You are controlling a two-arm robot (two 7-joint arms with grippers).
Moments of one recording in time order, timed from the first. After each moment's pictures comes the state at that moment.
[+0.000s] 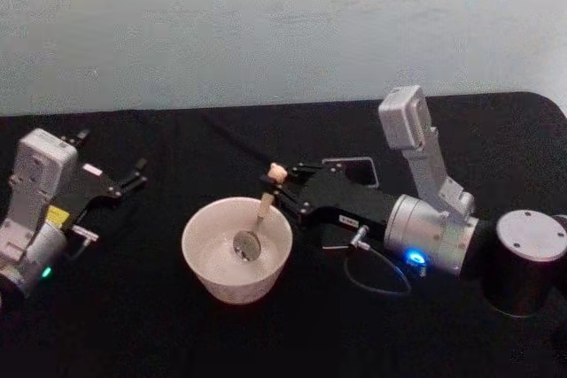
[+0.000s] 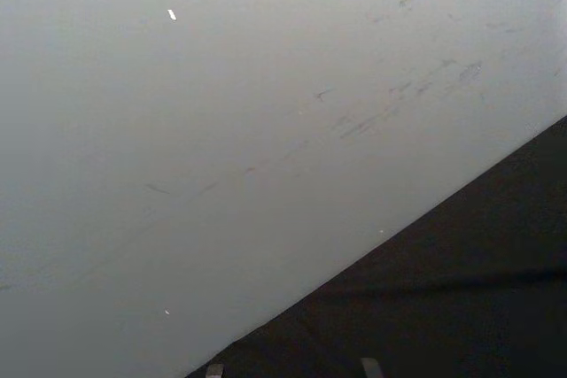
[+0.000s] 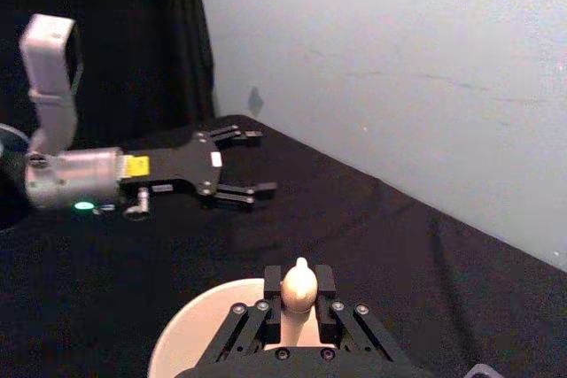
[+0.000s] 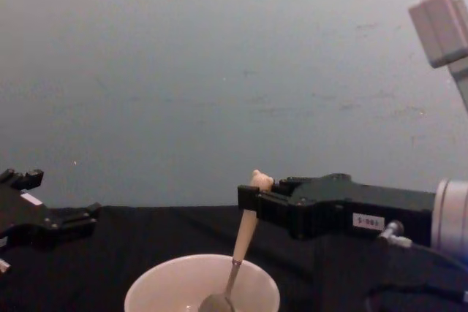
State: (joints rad) left arm -0.20 0.60 0.45 -1.41 -0.25 -0.12 0.03; right arm 0.30 0.41 -0.53 -1.53 0.46 0.13 0.52
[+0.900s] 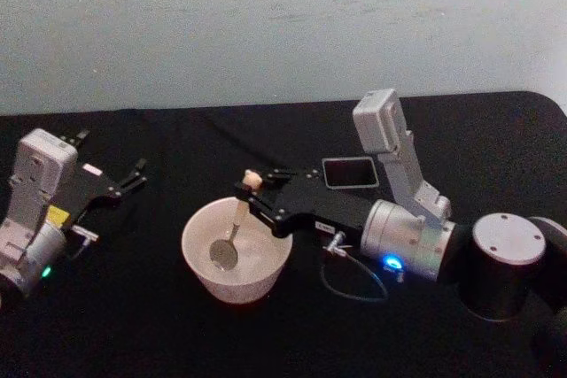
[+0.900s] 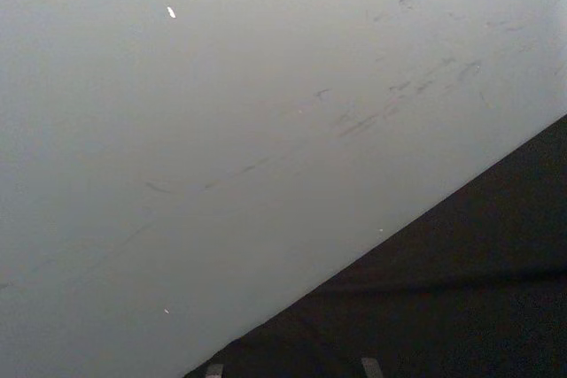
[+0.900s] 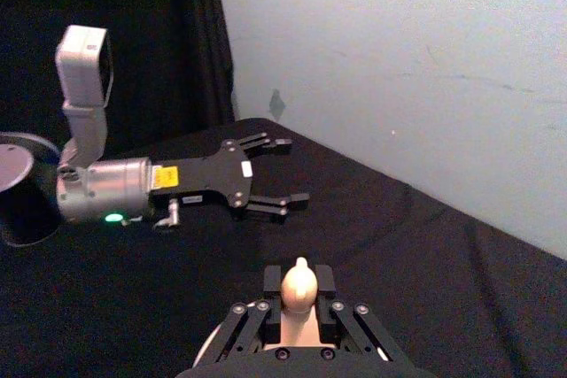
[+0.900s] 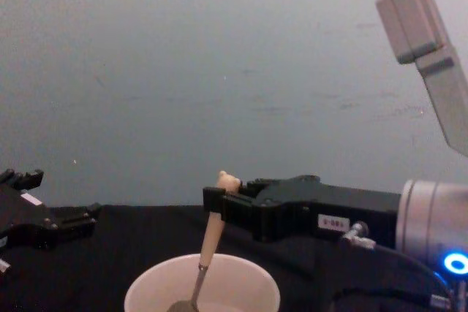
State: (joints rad) left arm -0.20 0.60 0.45 -1.41 -0.25 -0.12 0.03; right arm 0.32 0.39 -0.58 -1.54 0.48 0.15 0.49
